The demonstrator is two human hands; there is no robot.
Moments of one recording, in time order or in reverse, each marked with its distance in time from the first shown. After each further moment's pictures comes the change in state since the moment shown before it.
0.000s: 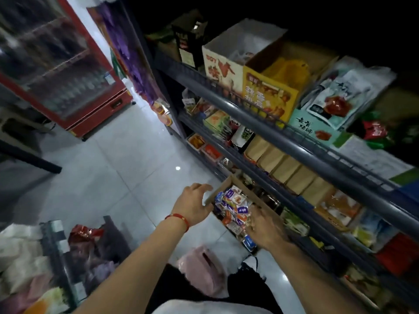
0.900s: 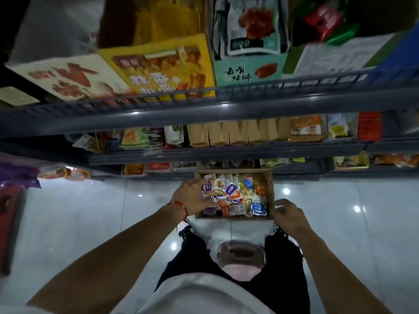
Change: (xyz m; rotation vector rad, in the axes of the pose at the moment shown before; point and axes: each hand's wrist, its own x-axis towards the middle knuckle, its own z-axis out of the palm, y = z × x) left_hand 0.224 -0.031 0.068 0.412 -0.549 0.488; right_hand 0.029 0.013 0.107 1.067 0.204 0.853
